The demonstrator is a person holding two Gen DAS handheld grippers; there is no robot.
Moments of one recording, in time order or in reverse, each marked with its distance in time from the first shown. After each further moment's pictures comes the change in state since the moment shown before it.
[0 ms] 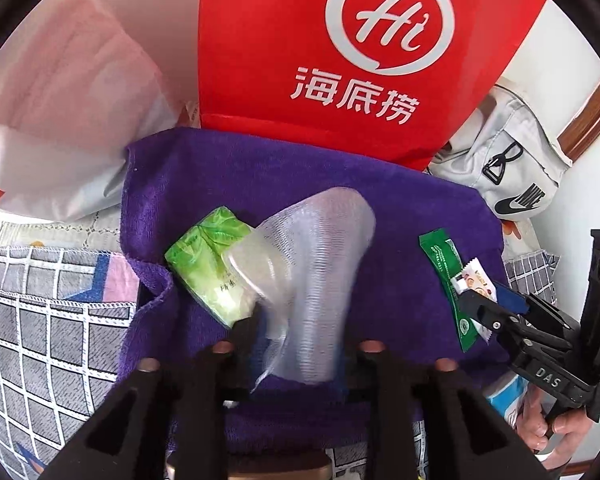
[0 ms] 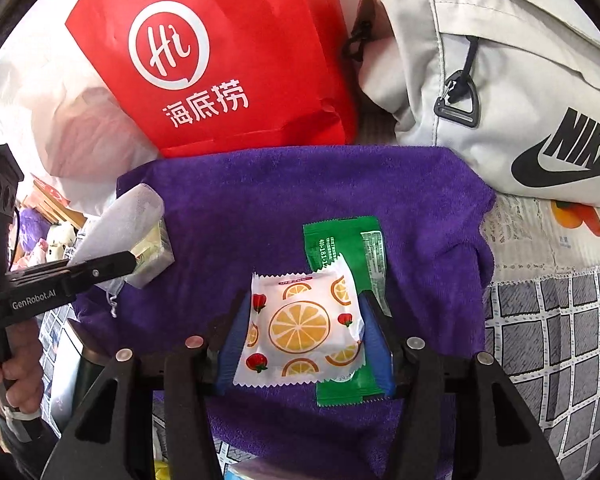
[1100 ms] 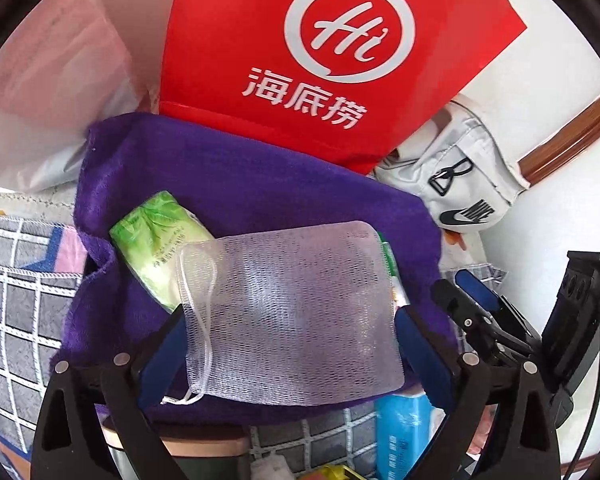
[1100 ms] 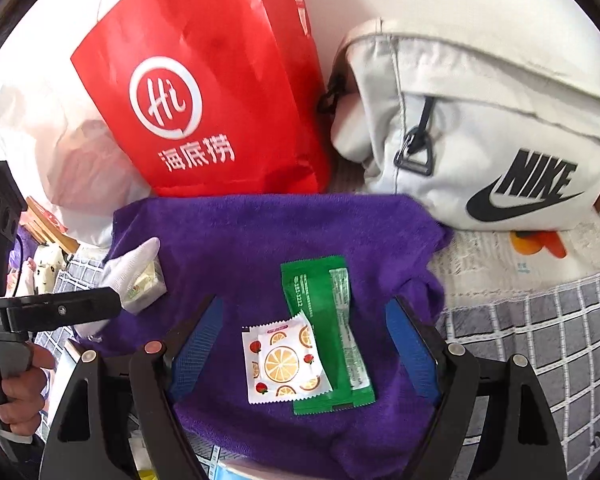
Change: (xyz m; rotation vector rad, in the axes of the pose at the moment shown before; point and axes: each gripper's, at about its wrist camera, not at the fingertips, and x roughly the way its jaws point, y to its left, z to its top) left arm -0.019 -0.012 0.000 -0.095 0.035 -0.207; right arm -0.044 -0.004 0.005 -0.010 -0.147 -0.070
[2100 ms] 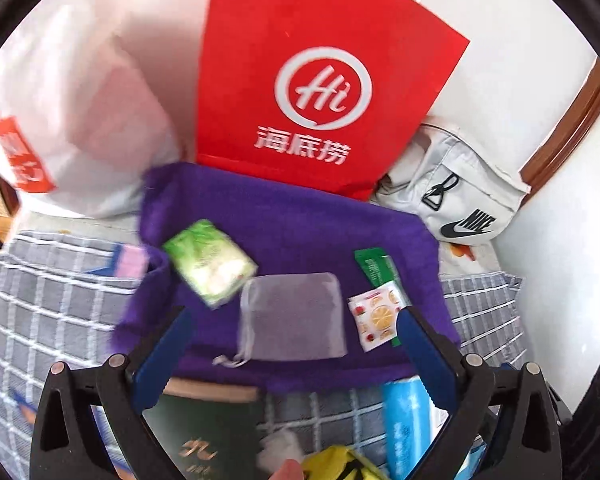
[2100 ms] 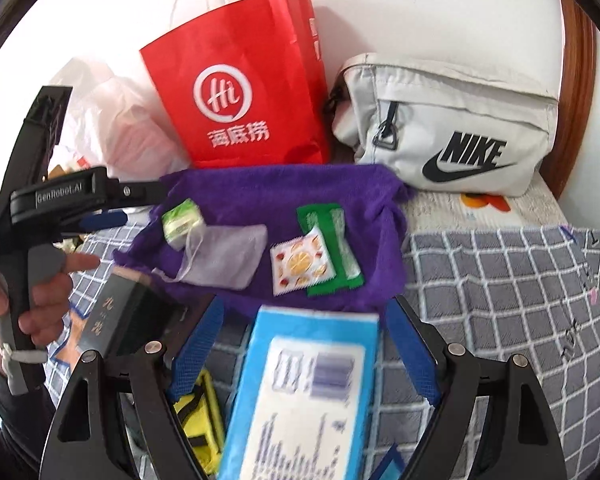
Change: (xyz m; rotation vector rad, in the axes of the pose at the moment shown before) left arm -0.059 -0.027 -0.029 0.068 -0.178 0.187; right arm -0.102 0.020 -0.076 -0.024 0.005 -0.010
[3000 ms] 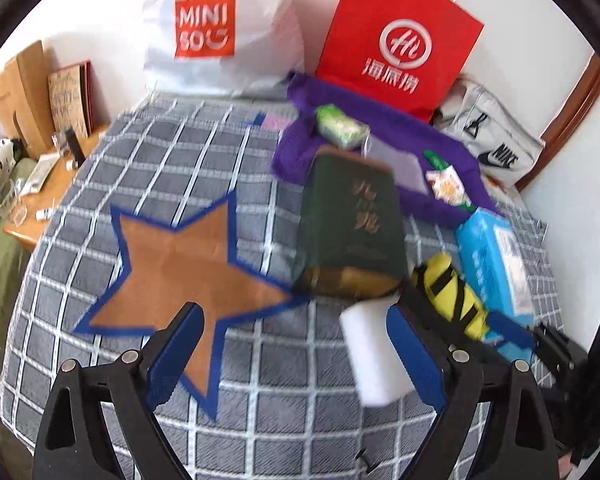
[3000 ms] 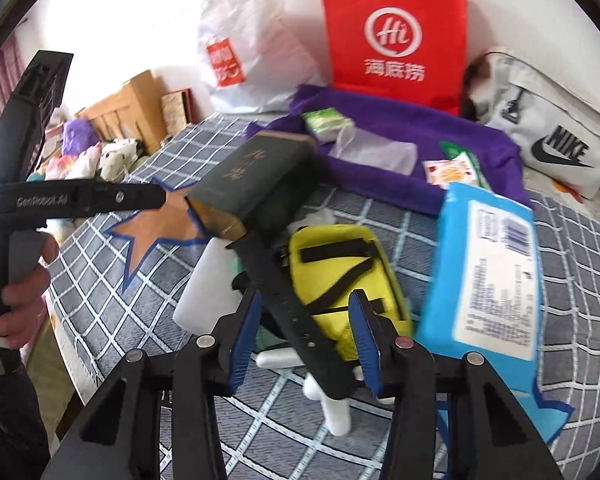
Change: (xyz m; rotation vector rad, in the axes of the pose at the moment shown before) left arm -0.084 0.096 -0.169 -0.068 0.046 0.097; right arm -0.009 0.119 -0.112 -0.288 0.091 0.128
